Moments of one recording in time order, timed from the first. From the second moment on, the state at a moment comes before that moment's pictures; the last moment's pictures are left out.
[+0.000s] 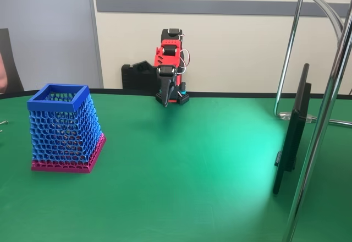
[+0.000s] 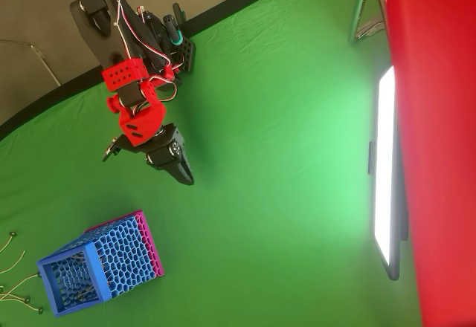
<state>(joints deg) 2.5 145.4 156.5 22.1 1.1</state>
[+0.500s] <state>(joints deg) -0.3 161.7 174.9 19.6 -1.8</state>
